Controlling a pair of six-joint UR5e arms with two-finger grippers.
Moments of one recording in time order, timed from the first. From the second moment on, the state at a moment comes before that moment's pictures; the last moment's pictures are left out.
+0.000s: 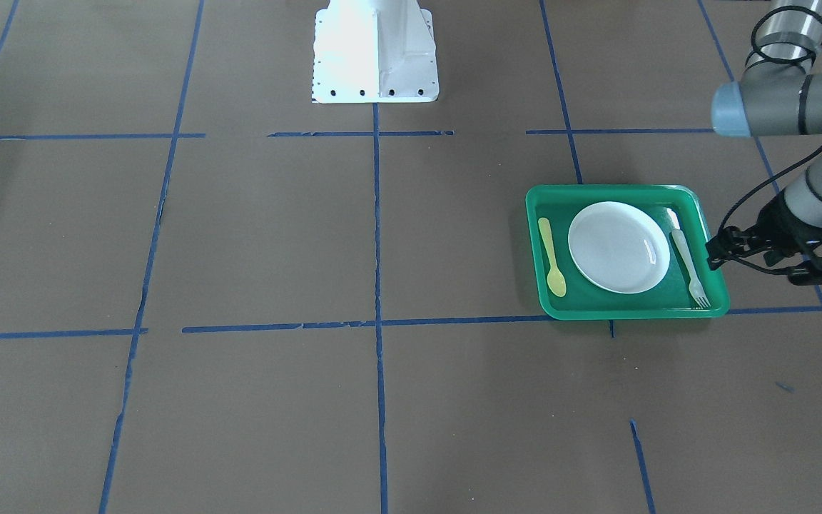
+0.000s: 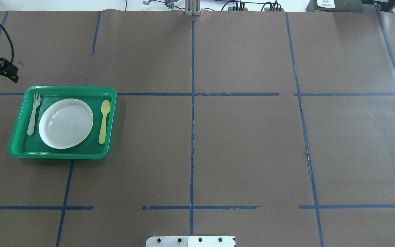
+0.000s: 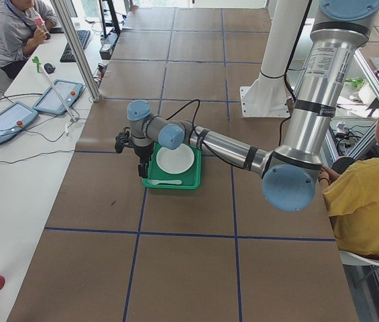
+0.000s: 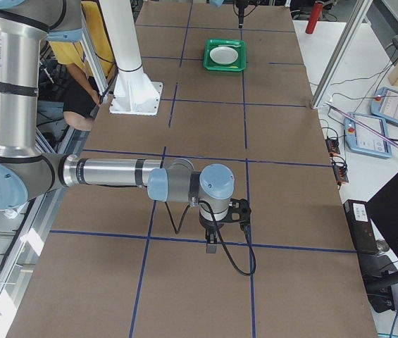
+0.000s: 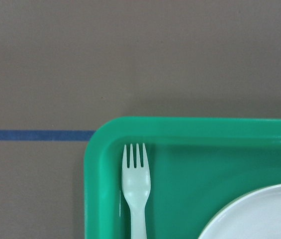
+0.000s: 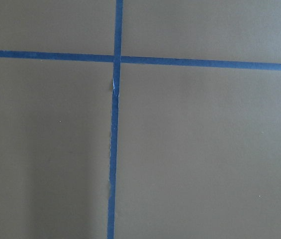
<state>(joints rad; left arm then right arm) -1.24 -1.79 -1.66 -1.63 -2.19 -0.42 1.60 -1.70 1.72 -1.63 2.29 -0.06</state>
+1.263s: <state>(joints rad) -1.70 -1.56 -1.61 -1.44 -2.27 0.33 1.60 -1.70 1.72 -1.63 2.29 -0.06</state>
